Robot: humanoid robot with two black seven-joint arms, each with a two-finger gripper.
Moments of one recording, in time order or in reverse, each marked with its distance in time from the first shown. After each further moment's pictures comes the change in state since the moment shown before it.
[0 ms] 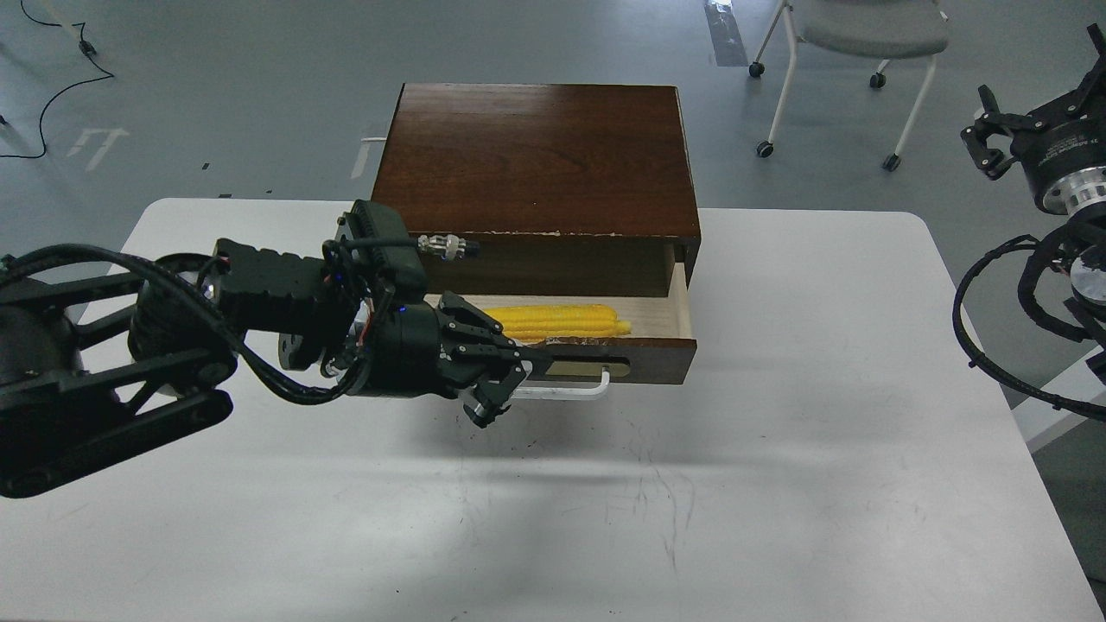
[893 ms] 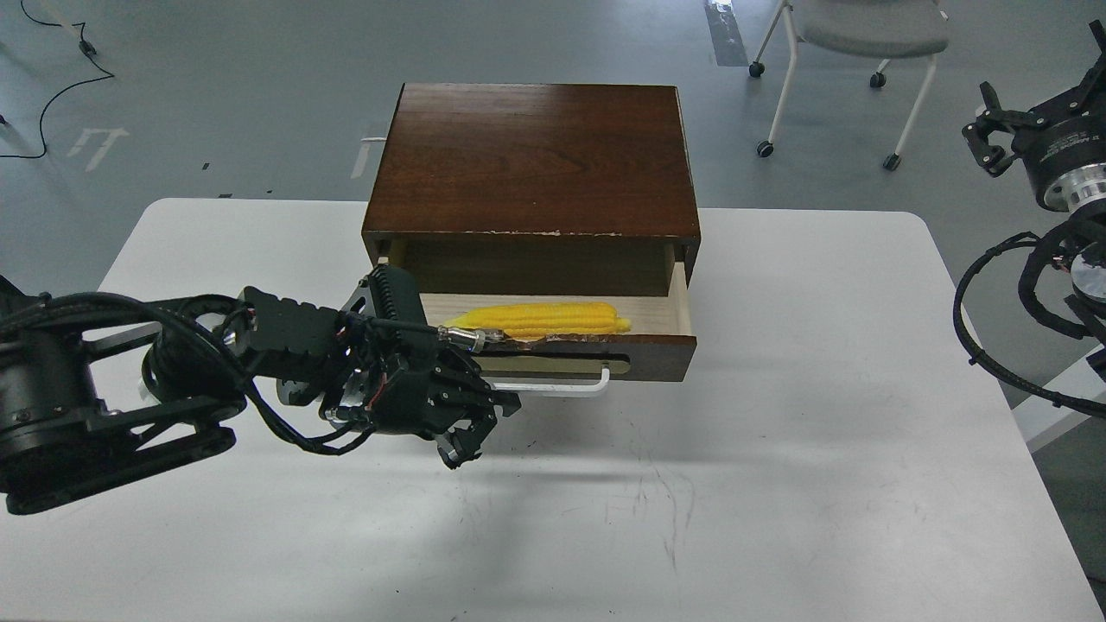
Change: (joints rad) left arm -0.016 0.017 0.076 0.027 0.173 0.000 -0.005; right arm 0.008 -0.001 0.000 0.001 0.000 -0.005 0.000
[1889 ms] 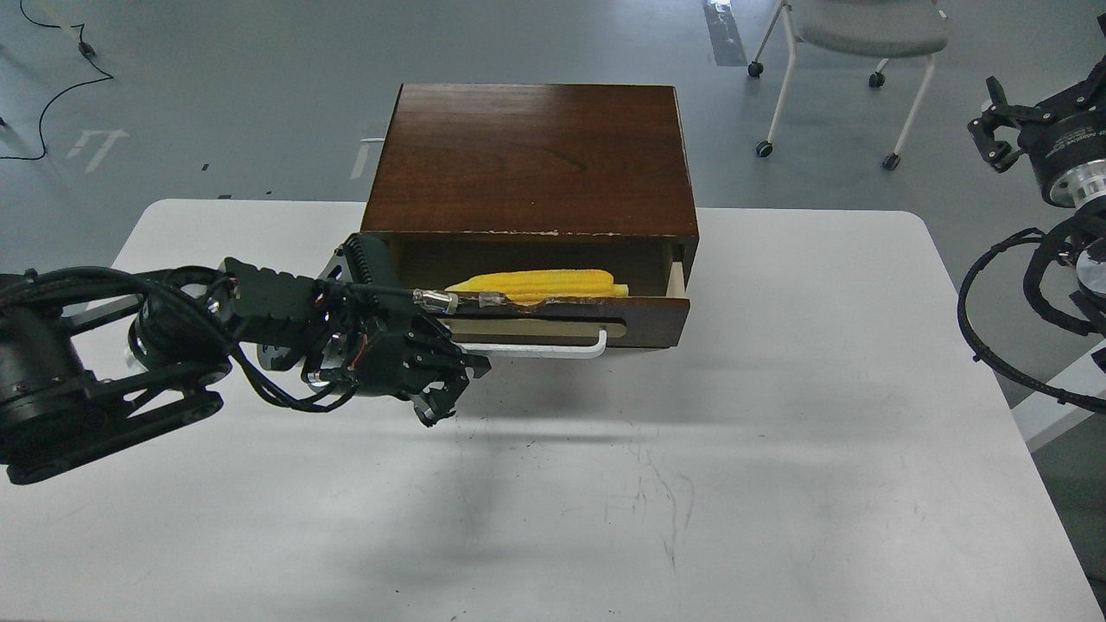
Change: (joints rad) left arm -0.012 -0.001 -0.005 0.158 0.014 0.000 0.004; right arm 0.005 -0.005 -0.004 0.005 0.000 -0.003 0.002
